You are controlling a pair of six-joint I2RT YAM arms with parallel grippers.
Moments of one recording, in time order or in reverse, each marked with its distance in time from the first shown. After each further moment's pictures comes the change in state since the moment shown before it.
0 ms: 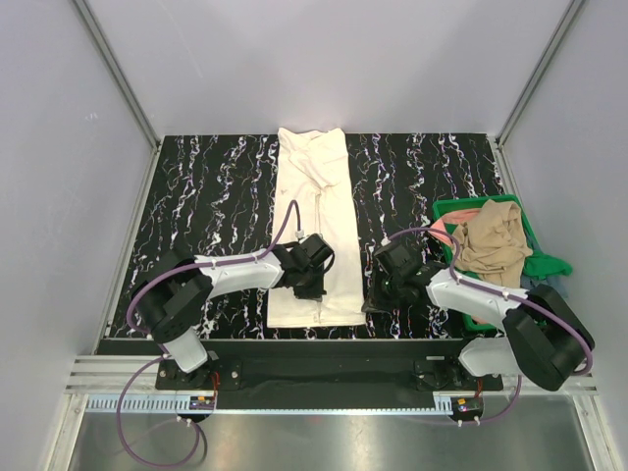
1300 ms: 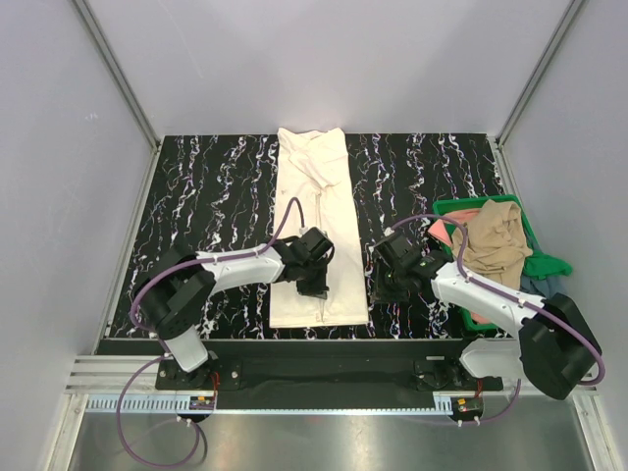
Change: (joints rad) left arm 0.035 0.031 0.035 0.019 0.105 0.043; right arm 0.003 -0.068 0.139 -0.235 0.137 -0.067
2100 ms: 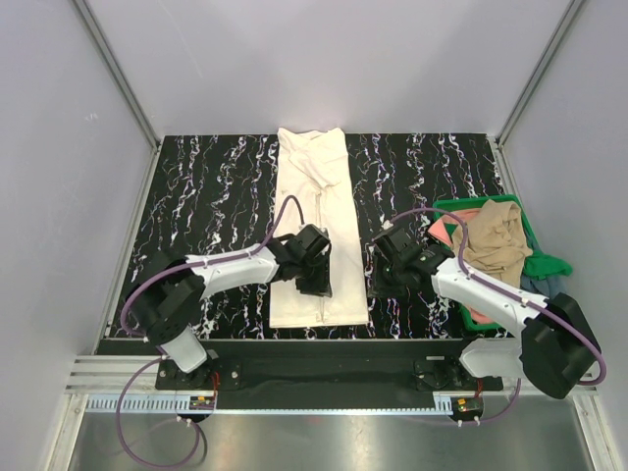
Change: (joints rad) left arm 0.007 -0.066 -0.009 0.002 0.039 0.023; right arm 0.000 0.008 0.059 -0.017 0.002 0.006
